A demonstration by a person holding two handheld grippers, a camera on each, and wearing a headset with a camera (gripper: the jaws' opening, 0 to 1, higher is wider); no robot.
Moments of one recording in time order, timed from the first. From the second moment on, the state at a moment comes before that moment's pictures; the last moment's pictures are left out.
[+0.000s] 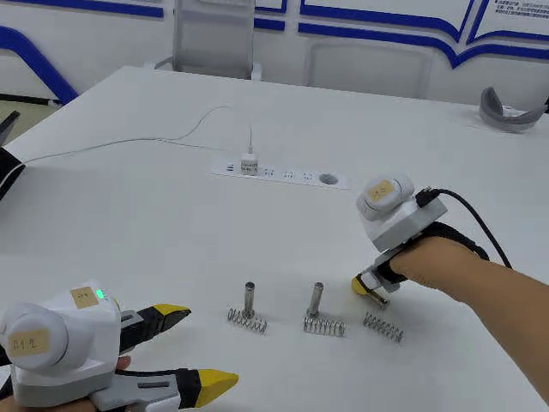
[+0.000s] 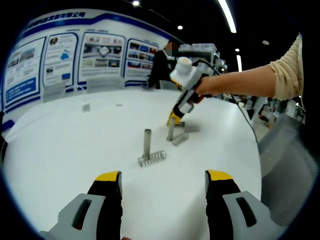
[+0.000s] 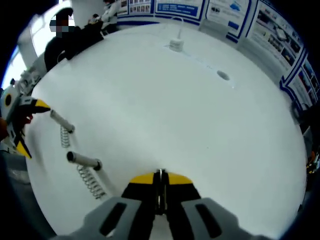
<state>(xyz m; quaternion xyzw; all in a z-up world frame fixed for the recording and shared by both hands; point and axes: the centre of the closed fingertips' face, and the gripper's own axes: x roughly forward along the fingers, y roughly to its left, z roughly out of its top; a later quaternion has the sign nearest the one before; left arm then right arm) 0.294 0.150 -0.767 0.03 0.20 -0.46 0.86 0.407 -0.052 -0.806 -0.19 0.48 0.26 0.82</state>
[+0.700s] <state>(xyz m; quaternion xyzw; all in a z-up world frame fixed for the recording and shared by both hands) 0.293 0.146 -0.756 0.04 0.19 -0.46 0.86 0.384 -0.056 -0.771 -0.15 0.44 0.25 0.85</state>
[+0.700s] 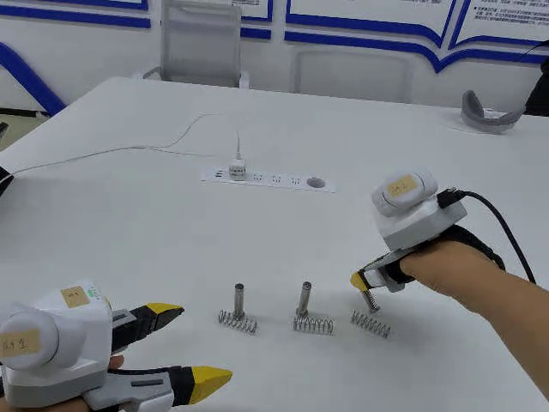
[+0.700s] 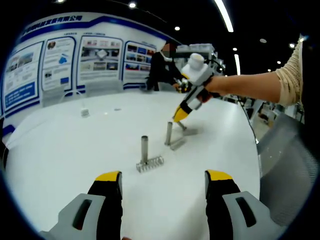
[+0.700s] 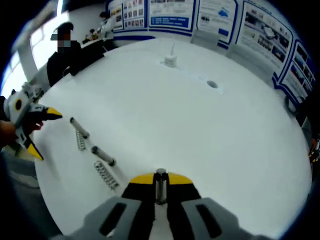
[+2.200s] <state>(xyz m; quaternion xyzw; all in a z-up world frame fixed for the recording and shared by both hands) 0.291 0.139 -0.743 0.05 0.18 -0.47 0.86 0.359 -0.070 -0.759 -0.11 0.36 0.27 0.89</state>
